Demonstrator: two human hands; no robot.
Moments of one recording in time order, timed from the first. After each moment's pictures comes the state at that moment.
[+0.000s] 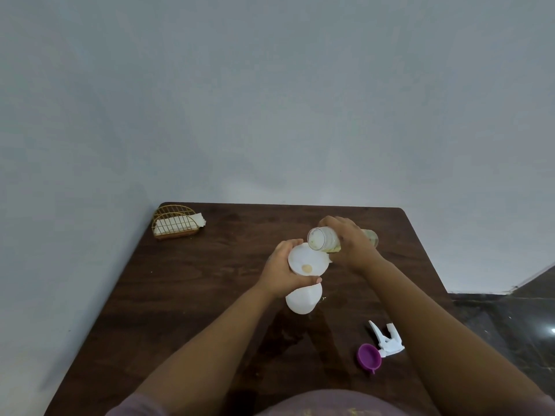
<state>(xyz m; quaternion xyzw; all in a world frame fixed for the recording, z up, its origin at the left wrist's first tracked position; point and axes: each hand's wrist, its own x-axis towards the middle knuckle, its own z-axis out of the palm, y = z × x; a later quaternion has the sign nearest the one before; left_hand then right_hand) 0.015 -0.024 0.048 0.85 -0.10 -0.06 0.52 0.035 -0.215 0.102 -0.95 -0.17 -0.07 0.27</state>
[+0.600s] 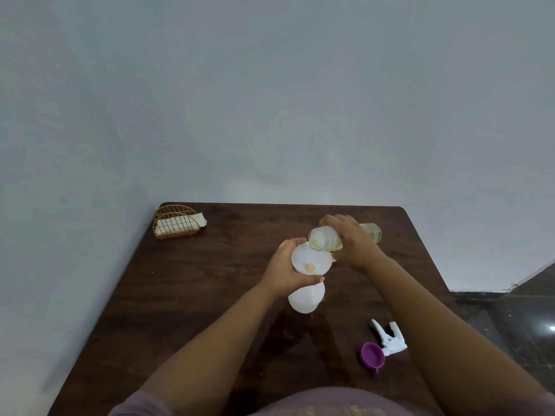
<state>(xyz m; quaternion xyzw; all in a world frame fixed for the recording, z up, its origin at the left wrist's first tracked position) 0.016 -0.024 0.046 0.85 -0.10 -0.06 0.51 0.038 -0.212 0.104 -0.95 -0.18 -0.07 0.24</state>
